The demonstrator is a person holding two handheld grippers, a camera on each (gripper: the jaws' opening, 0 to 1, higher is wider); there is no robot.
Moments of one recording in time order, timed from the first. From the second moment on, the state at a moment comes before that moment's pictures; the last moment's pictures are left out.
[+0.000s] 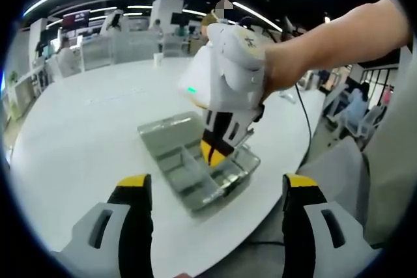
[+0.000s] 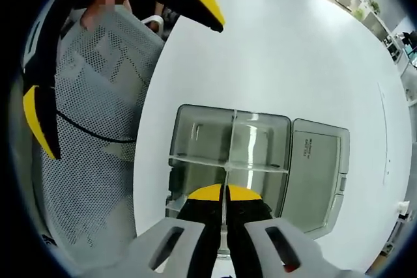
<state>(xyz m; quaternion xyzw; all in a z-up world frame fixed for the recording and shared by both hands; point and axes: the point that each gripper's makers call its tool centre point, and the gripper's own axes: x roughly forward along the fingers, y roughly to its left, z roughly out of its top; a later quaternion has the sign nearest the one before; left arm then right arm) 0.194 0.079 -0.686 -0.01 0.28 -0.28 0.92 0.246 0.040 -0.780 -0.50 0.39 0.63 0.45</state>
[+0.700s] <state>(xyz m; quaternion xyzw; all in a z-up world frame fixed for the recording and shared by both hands) 0.194 0.077 -0.686 -0.01 0.28 -0.29 0.92 0.246 0.040 -0.782 -0.49 0.39 0.61 0.48</state>
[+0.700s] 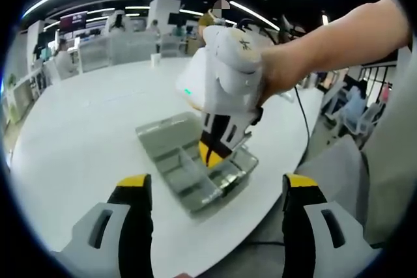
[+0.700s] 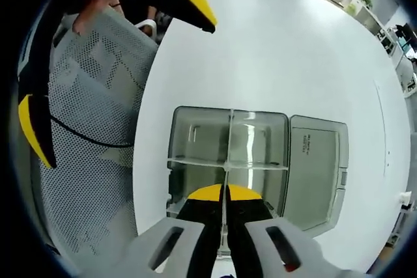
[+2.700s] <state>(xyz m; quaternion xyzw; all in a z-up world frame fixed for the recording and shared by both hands) 0.182 0.076 -0.699 0.01 0.30 -0.30 0.91 0.248 0.034 -0.768 -0.28 0.43 0.57 0.64</state>
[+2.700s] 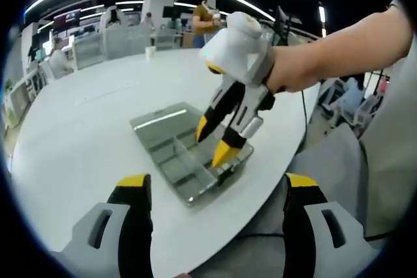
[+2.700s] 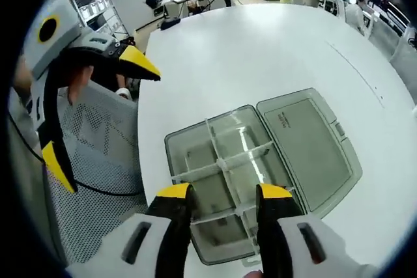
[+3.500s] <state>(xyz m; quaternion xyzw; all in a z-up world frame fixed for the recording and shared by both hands) 0.180 0.088 -0.702 -0.01 0.33 -0.26 0.91 0.251 0.023 -0.747 -0.16 0.42 0.52 0.73</state>
